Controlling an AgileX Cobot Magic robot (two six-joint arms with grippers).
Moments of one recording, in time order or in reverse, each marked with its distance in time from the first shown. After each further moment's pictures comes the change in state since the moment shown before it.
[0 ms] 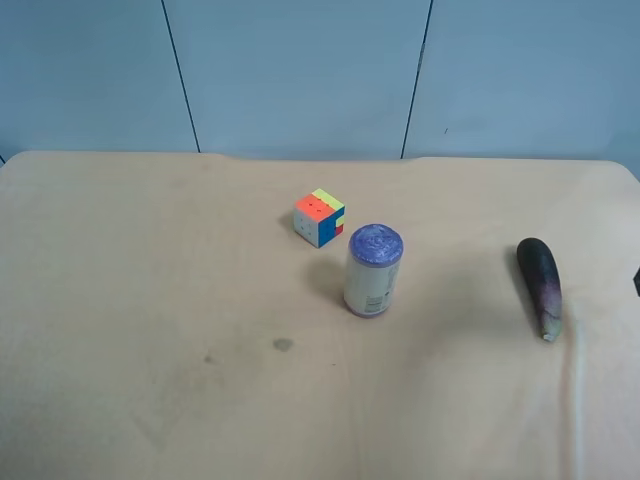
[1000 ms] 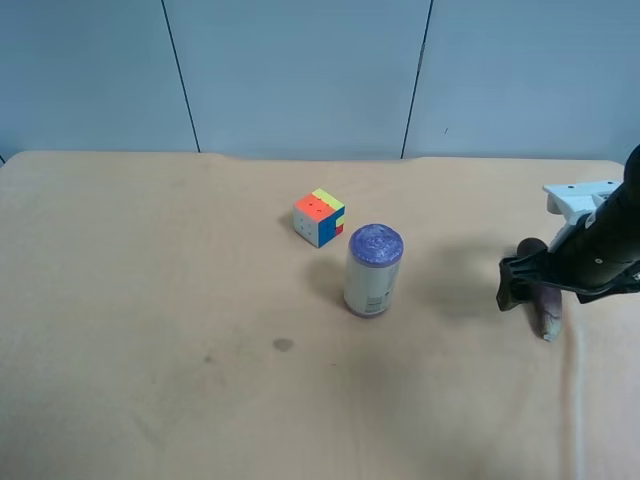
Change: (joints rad) left arm 0.000 0.000 0.000 0.000 0.000 0.000; right arm 0.175 0.524 -0.001 0.143 -0.433 -0.030
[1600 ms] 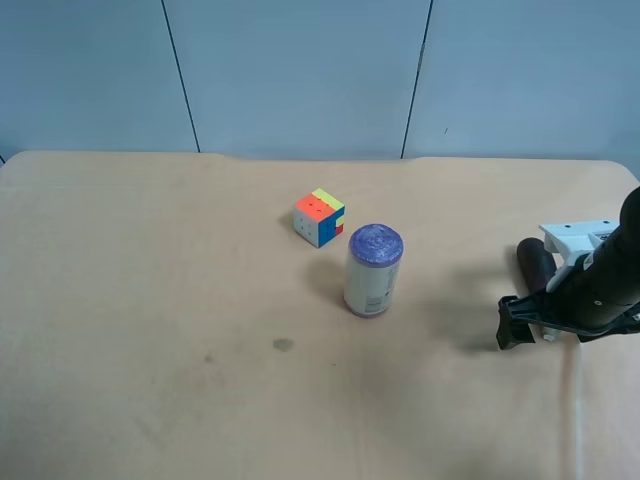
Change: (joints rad) left arm 0.000 0.000 0.000 0.000 0.000 0.000; right arm 0.005 0.009 0.131 0.014 -0.098 0.001
